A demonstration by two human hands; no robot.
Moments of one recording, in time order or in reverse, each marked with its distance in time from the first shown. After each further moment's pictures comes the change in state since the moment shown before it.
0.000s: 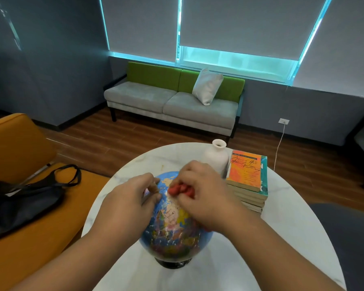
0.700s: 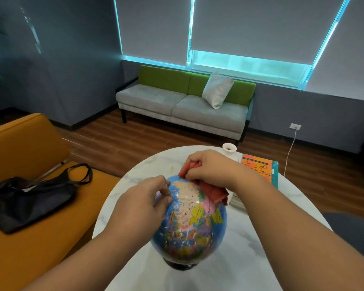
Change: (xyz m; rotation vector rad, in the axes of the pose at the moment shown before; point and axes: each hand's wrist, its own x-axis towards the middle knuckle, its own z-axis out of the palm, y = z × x) left_hand -0.004 0.003 -0.005 0.011 -0.030 -0.019; right_hand 0.059 0.012 -0.023 0.192 -0.297 0.221
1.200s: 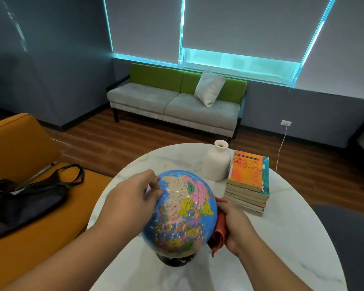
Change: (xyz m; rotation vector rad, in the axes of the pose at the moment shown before) left_hand 0.006 -0.005 0.001 -0.016 0.030 0.006; right_hand -0.052 0.109 0.086 1.245 0.436 0.587
